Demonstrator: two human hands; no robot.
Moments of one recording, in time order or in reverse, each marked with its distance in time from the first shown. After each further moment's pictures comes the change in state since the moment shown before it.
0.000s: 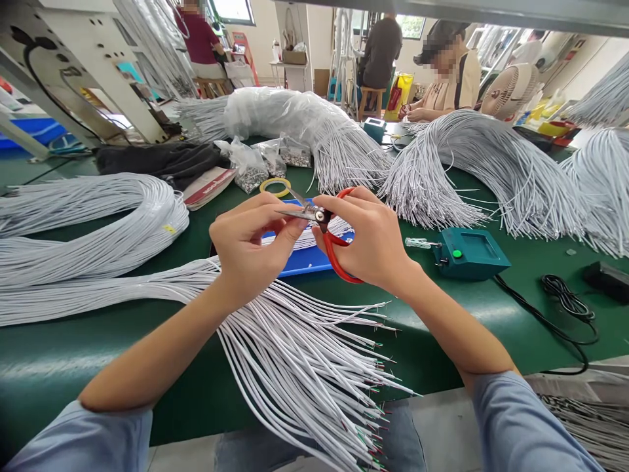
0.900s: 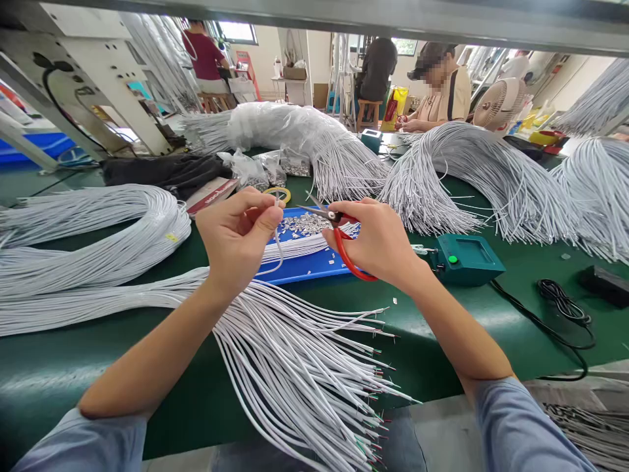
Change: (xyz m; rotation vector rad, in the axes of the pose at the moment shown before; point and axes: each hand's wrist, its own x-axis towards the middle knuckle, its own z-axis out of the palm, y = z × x) left_hand 0.009 -0.011 -0.008 -0.149 0.050 -0.108; right_hand 0.007 0.001 -0.014 0.051 -0.145 0.296
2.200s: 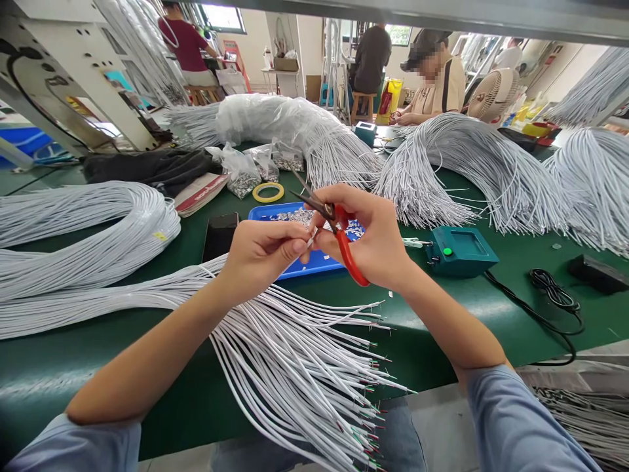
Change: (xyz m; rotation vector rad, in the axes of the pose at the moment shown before) left_hand -0.006 0.014 0.007 -0.236 -0.486 -0.152; right_hand -0.008 -0.008 -0.003 0.517 0.096 -0.130
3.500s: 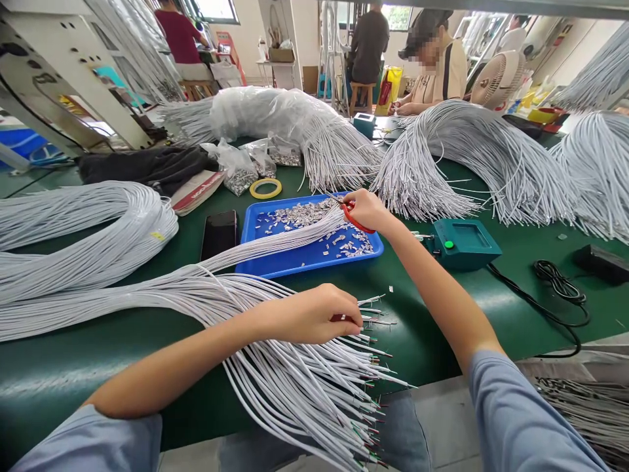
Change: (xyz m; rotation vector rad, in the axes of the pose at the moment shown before) left_hand -0.030 -0.018 0.058 0.070 -0.771 -0.149; right_hand 0.033 0.117 -0.015 -0.428 -0.288 0.593
